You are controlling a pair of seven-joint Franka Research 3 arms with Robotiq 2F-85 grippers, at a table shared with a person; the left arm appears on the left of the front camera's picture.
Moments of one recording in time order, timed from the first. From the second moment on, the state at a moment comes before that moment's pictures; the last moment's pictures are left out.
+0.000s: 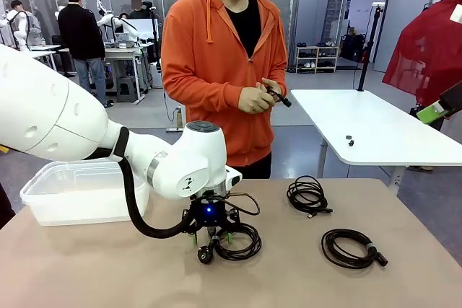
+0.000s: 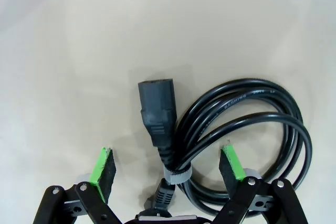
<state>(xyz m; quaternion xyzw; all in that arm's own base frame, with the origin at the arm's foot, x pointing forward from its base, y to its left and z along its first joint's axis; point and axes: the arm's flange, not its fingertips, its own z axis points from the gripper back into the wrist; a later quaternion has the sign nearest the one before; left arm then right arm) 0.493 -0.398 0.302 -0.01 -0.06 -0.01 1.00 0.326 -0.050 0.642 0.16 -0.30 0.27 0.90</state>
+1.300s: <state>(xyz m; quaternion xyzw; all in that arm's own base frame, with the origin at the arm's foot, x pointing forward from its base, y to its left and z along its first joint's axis) 0.503 -0.388 0.347 -0.03 -0.05 -0.01 1.00 0.326 -0.050 0.642 0.16 -0.30 0.27 0.90</state>
